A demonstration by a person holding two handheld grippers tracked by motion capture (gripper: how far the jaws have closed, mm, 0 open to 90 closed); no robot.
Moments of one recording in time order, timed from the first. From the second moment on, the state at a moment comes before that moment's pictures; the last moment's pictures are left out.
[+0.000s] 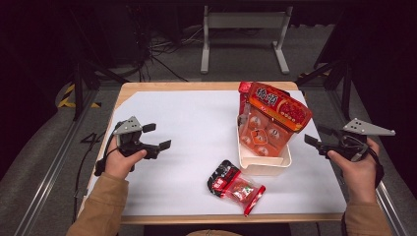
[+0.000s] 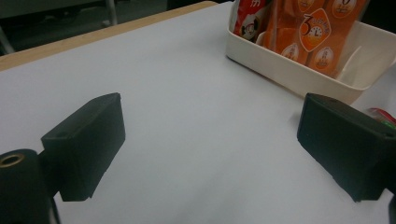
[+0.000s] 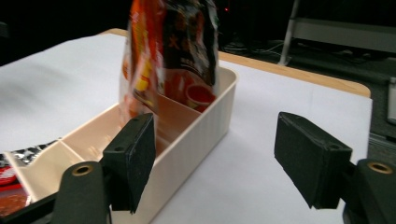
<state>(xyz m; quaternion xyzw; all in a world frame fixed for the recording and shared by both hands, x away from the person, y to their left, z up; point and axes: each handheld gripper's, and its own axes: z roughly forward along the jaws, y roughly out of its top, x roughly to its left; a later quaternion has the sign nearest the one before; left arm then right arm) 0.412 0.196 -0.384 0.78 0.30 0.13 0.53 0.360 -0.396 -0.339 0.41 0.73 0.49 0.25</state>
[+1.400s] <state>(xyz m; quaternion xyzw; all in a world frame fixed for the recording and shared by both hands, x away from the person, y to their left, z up) 0.383 0.142 -0.384 0.80 0.26 0.07 0.54 0.388 -0.403 -0.376 0.42 0.74 0.46 0.27</state>
